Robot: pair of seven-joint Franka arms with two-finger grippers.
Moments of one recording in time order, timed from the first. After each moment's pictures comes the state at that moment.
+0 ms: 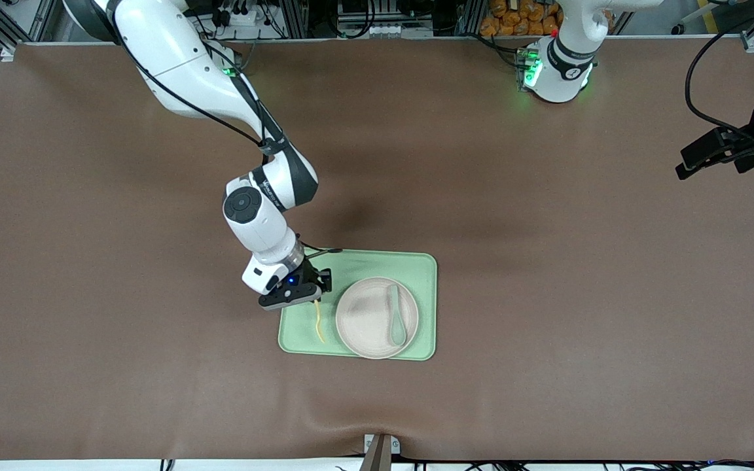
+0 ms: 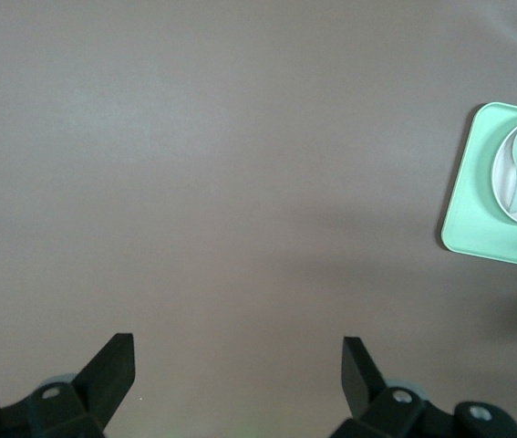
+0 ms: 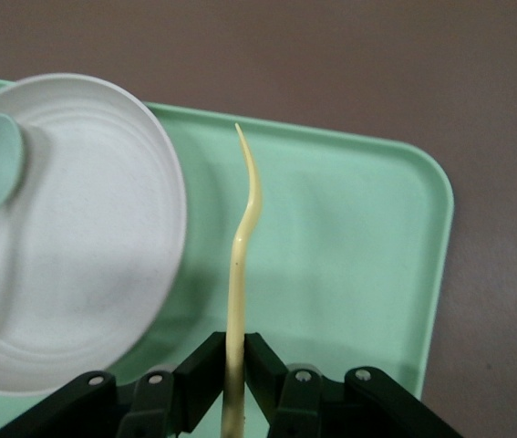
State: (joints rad) left arm -0.14 0.04 0.08 -1.45 -0.04 1.49 -0.18; right arm 0.50 0.68 0.01 -1.74 0.12 2.75 0.25
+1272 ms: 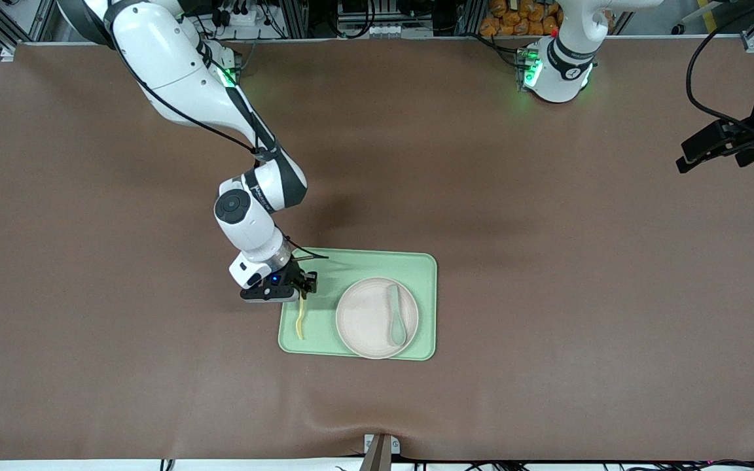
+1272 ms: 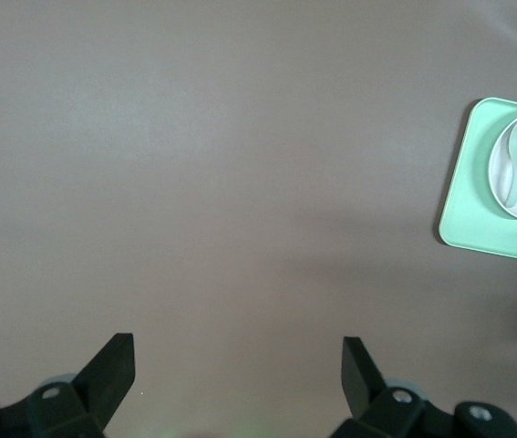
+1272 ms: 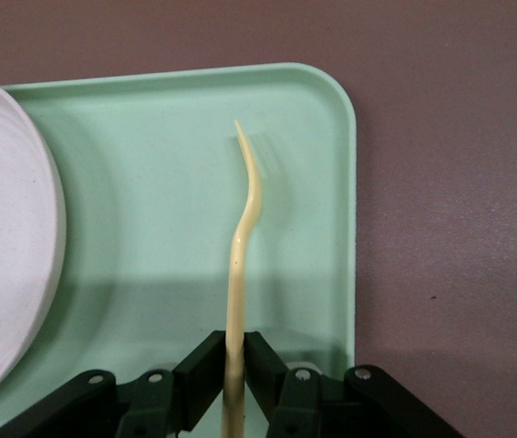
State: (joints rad) left arm -0.14 0.02 0.08 -1.45 -0.04 1.48 -0.18; right arm 0.46 0.70 0.01 -1.83 0.13 2.87 0.38
